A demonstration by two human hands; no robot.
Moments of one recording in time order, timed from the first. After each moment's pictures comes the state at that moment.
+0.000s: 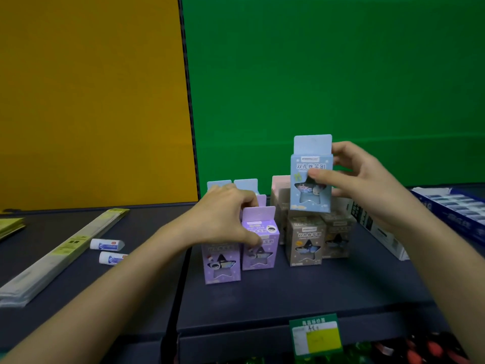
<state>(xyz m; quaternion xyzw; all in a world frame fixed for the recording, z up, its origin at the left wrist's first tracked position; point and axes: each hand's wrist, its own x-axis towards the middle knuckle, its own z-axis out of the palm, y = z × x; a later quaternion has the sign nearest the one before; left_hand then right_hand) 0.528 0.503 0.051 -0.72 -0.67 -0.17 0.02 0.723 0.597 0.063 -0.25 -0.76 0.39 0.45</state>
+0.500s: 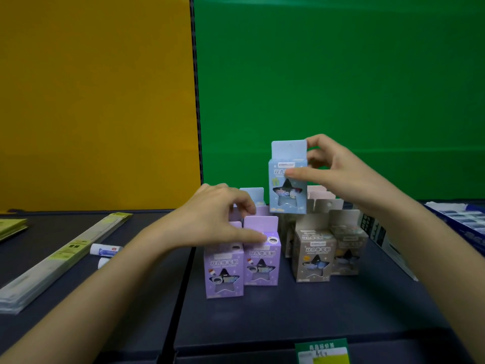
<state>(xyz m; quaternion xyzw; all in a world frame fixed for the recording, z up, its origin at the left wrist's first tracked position) 0.506 0.501 0.058 -0.73 -0.65 -0.20 0.05 0.684 0.618 0.084 -0.22 -0.82 0.36 0.39</state>
